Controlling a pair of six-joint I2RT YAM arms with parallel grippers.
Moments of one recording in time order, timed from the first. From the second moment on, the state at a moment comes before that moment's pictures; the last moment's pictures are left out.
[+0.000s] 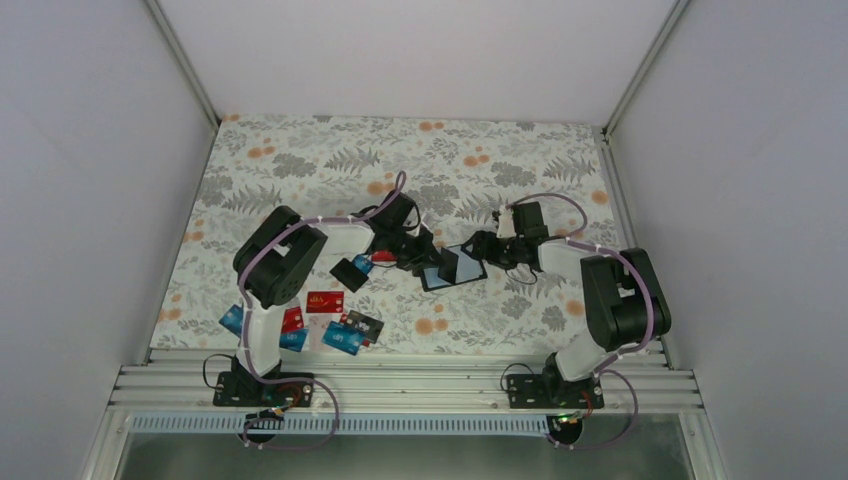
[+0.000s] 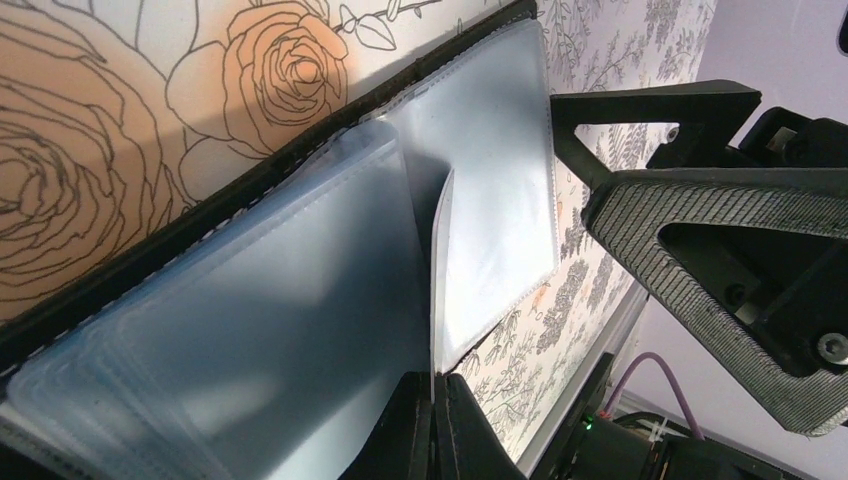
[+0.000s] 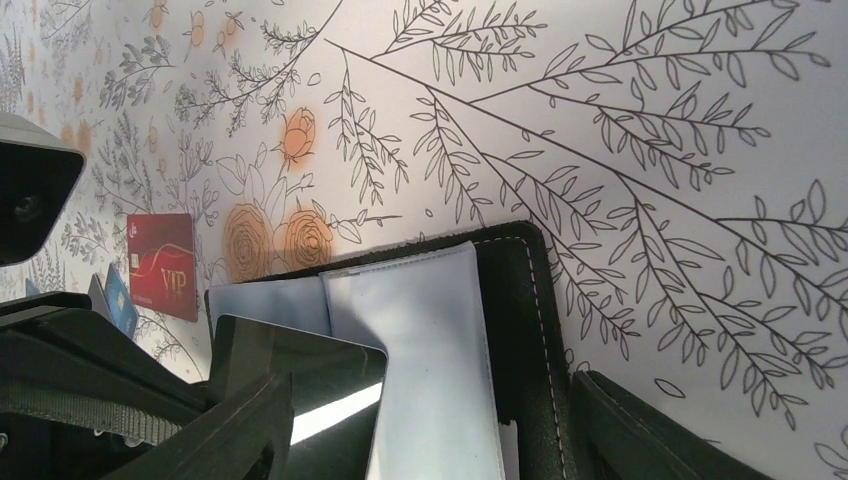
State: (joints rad) left arm -0.67 2.02 1.16 -0.07 0.74 -0.88; right arm 0.23 1.60 0.69 -0.07 -0.50 0.47
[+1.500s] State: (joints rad) left arm -0.67 1.92 1.13 -0.22 0.63 -0.82; right arm 0.22 1.64 0.70 -0.04 -0.51 0.46
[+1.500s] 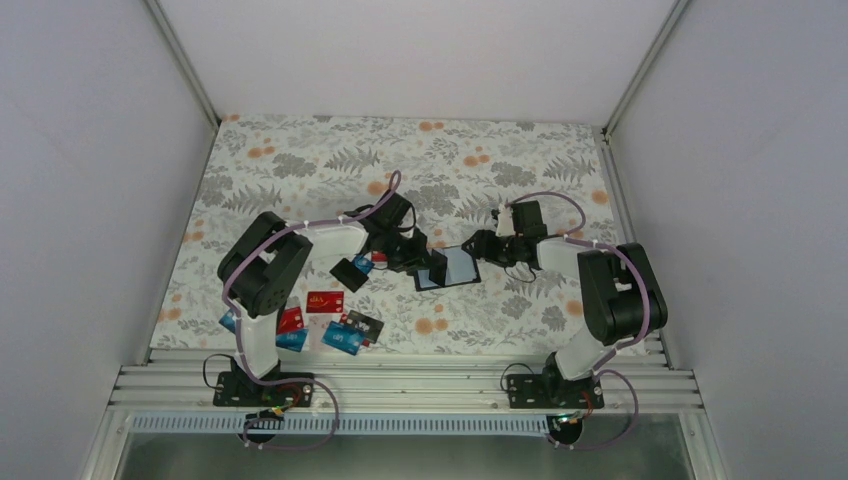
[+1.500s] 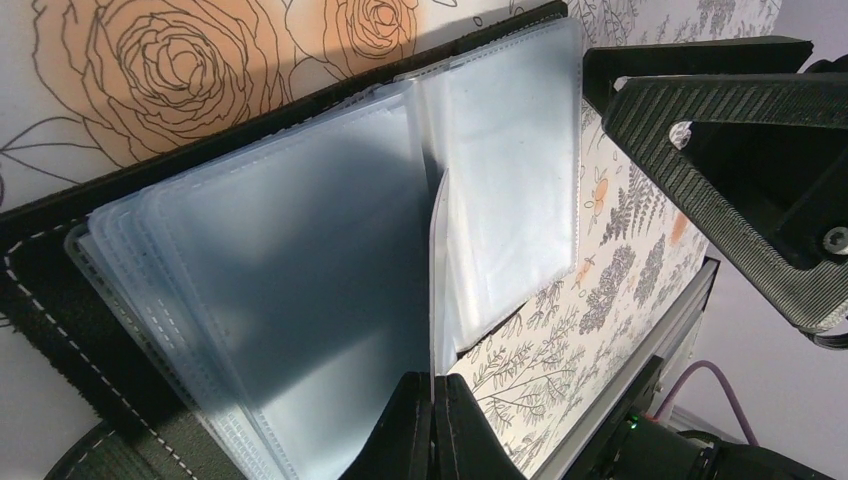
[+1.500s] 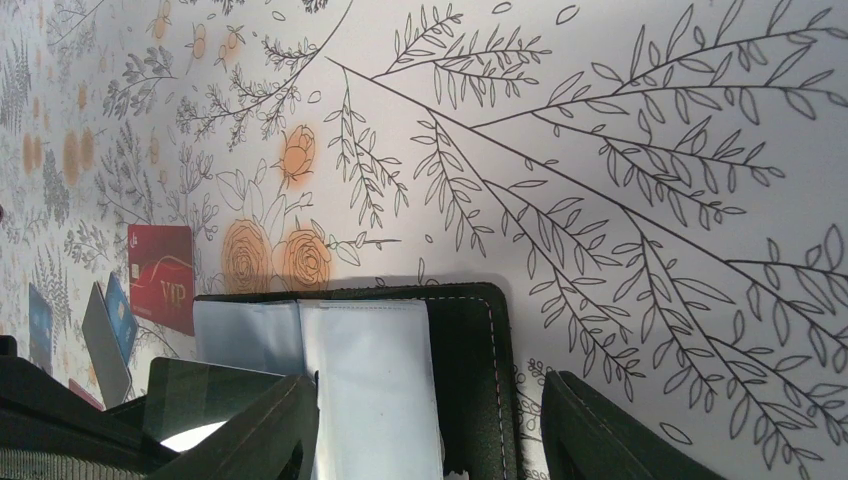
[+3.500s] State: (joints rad) left arm -0.68 1.99 1.10 -0.07 0.65 -0.86; right arm 0.23 1.63 0.59 0.07 -0.54 0.49
